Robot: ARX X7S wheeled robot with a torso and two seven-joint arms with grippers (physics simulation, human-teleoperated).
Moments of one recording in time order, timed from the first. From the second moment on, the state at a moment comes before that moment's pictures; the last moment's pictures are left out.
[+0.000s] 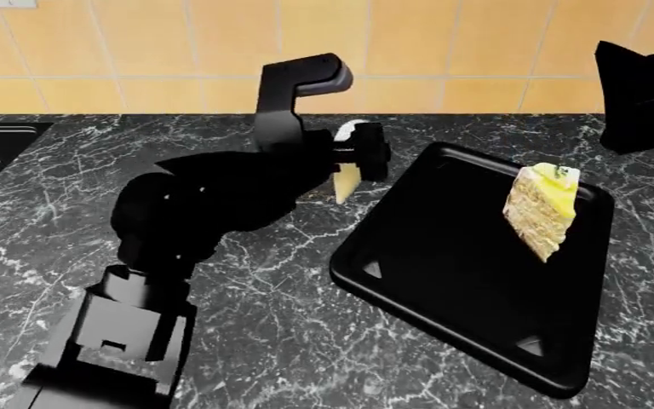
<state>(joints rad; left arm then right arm) -1.16 -0.03 0.33 -0.36 -0.94 -0.95 -0.27 1.17 1.13 -0.22 -0.39 1.58 0.98 0.48</state>
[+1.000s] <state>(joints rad) -1.55 -0.04 1.52 -0.41 -1.81 -0.14 -0.54 0.74 1.21 0.04 -0.41 1.55 0.73 0.43</state>
